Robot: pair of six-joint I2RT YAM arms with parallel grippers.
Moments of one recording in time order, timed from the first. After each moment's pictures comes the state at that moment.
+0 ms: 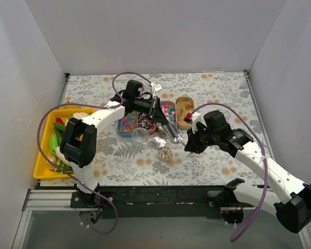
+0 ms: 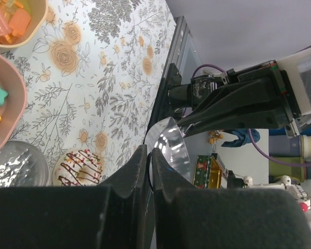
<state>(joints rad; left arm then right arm) -0.49 1.81 1.35 -0.23 1.11 -0.44 0.61 1.00 0.85 -0.67 -0.41 -0.02</state>
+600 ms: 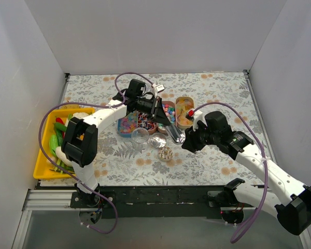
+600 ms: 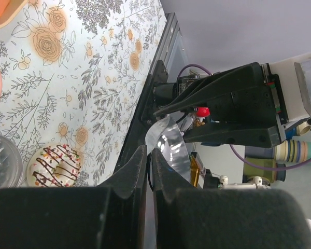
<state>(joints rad) -0.51 1.82 1.40 -0.33 1.09 -0.52 0.61 0.98 0.81 -0.55 -0.36 0.05</state>
